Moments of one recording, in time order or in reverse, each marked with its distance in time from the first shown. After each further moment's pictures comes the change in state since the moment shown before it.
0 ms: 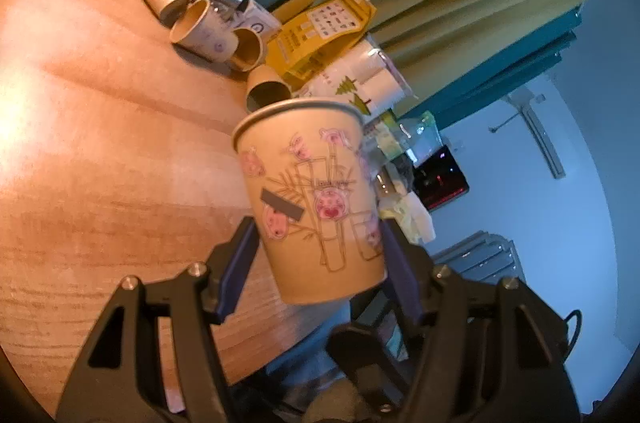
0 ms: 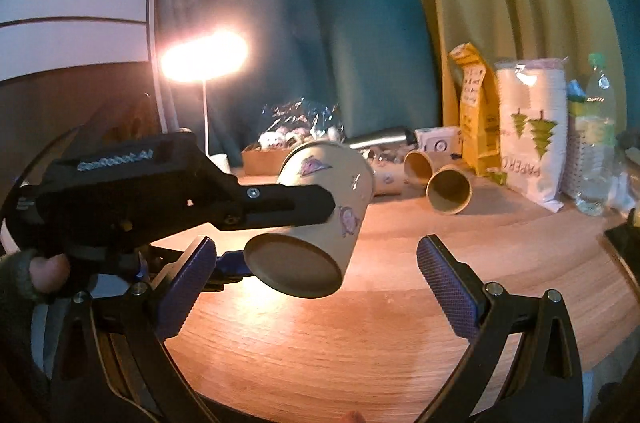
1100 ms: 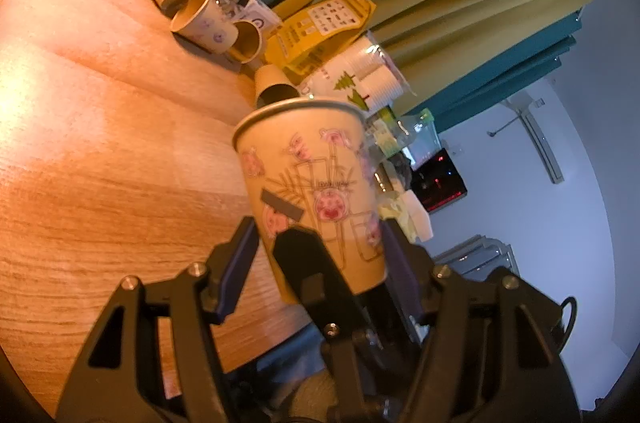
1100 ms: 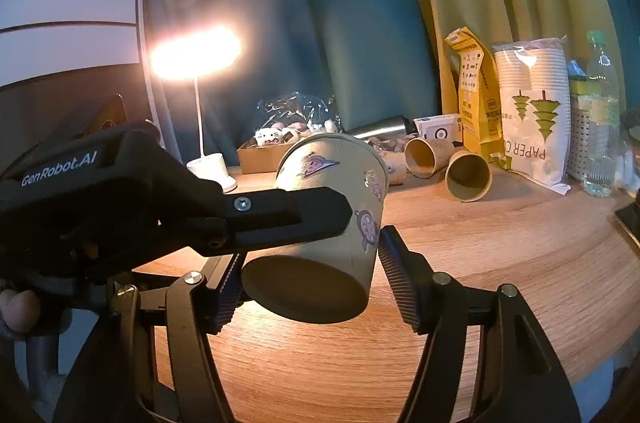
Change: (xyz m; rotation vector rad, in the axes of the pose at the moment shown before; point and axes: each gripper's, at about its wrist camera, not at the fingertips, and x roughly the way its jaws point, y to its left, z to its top) left arm 0.003 -0.001 -0.012 -0.004 -0.004 -0.009; right arm 0.013 0.002 -0.005 0.044 0.002 -0.015
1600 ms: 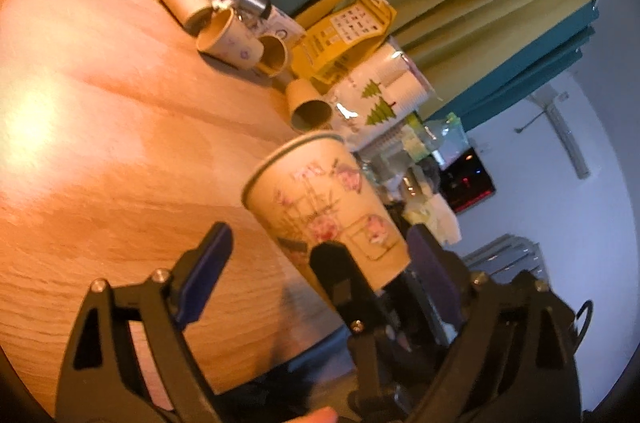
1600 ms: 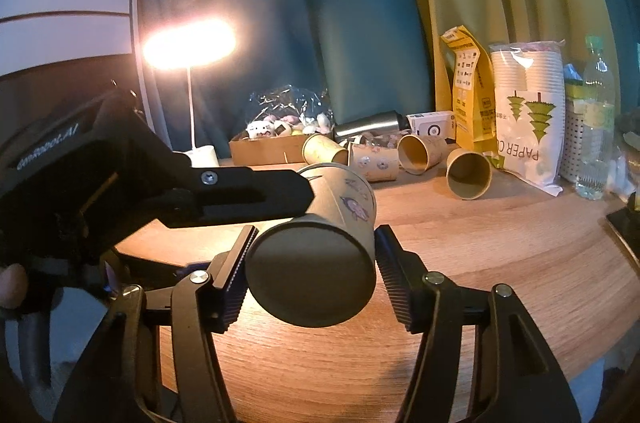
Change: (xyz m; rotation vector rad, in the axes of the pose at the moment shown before) left arm -0.014 0.000 0.011 0.047 -0.013 0.134; right arm 0.004 0.005 0.002 -0.020 0.032 -0.044
